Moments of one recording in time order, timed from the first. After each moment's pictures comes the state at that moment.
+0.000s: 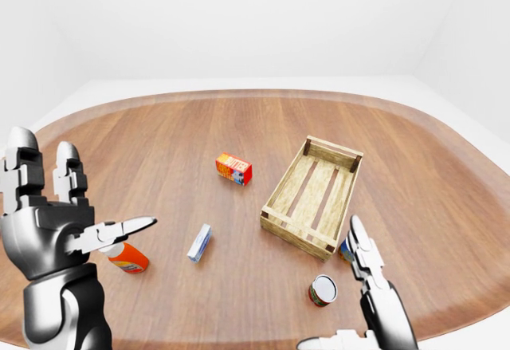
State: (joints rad) left arm 0.10 0.07 0.49 -0.64 -0.39 0.09 -0.07; right arm 0.82 -0.41 0.44 -0.81 -0.21 -0.01 -0.42
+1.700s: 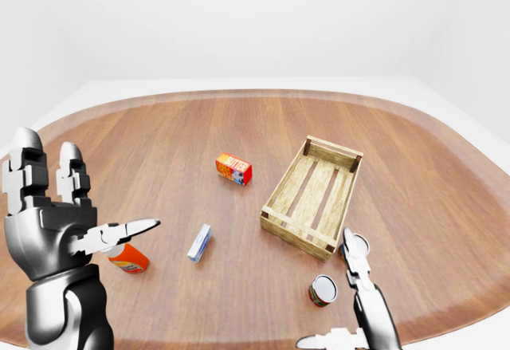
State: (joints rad) left arm 0.11 0.06 0.48 -0.65 -0.37 0.09 -0.08; right arm 0.77 -0.34 0.39 -0.56 -0.19 -0.09 -0.37
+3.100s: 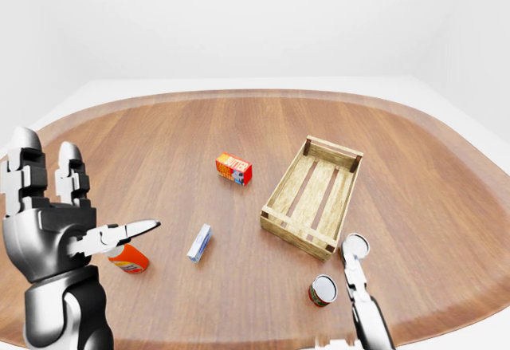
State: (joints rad) left arm 0.12 0.05 0.48 -0.66 -0.37 0.09 -0.09; right arm 0.78 -0.38 0.44 -0.48 -0.20 -0.09 -0.45
